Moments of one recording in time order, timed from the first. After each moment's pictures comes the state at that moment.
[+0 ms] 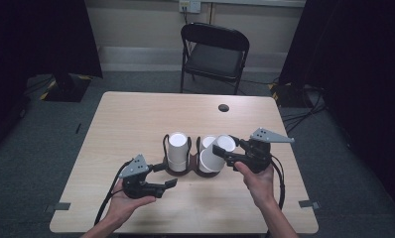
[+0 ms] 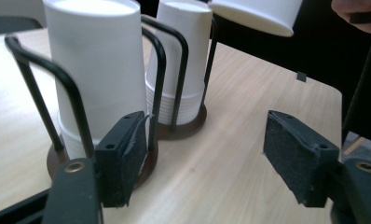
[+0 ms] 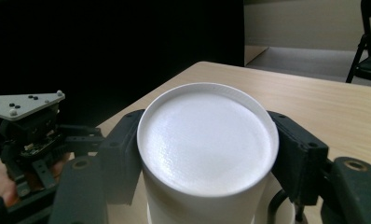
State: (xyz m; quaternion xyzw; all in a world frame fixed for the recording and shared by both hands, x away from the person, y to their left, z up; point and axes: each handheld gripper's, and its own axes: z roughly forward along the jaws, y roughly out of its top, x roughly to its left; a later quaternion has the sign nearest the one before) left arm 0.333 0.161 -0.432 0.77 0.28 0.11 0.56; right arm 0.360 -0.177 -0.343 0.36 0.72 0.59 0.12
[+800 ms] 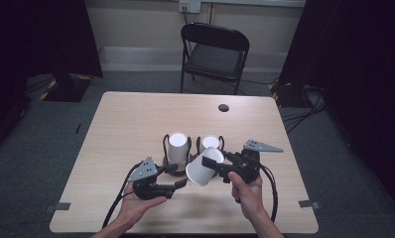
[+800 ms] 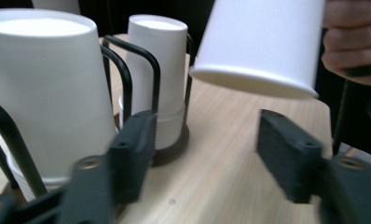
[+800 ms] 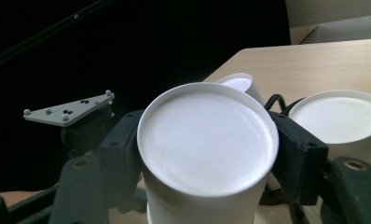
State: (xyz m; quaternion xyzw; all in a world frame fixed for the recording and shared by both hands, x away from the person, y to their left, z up) left arm 0.330 0.138 -0.440 0.75 0.25 0.11 0.60; right arm 0.349 -0.161 -0.373 0.37 0.68 0.63 0.00
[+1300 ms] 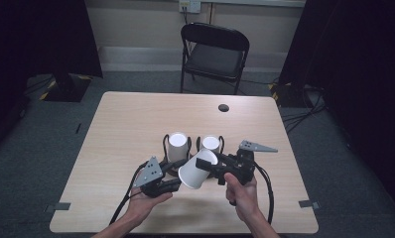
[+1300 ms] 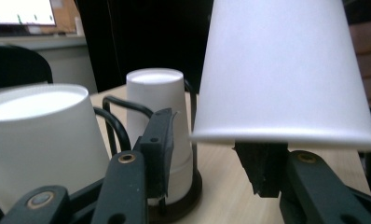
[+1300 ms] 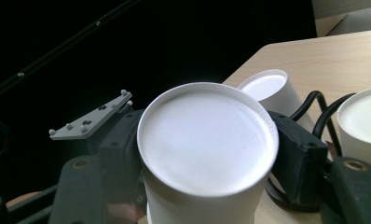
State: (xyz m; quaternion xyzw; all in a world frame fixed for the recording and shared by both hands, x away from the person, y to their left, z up) left arm 0.333 0.119 -0.443 0.71 0.20 0.18 0.65; right arm 0.346 -0.148 -0.373 0.36 0.67 0.64 -0.04
